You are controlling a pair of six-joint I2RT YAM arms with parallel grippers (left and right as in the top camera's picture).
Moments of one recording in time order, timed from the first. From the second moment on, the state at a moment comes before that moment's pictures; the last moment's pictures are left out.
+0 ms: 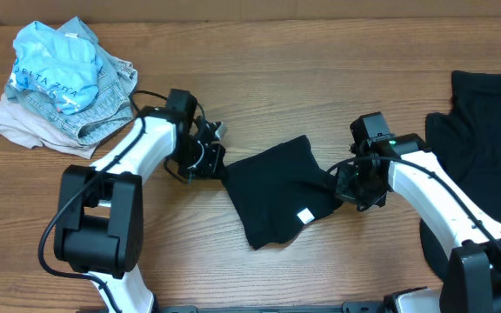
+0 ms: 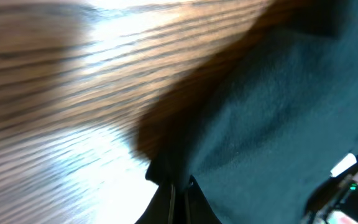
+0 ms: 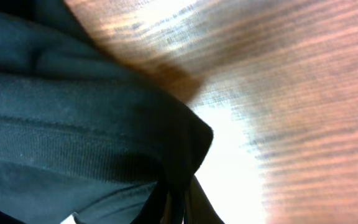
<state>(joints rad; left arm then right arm) -0.18 1.92 1.25 -0.90 0.55 -0.03 0.22 1.56 1.00 -1.00 -0.16 0.48</state>
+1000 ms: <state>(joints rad) -0.10 1.92 1.19 -1.02 0.72 -0.02 0.29 1.74 1.03 -0.63 -0.60 0.55</state>
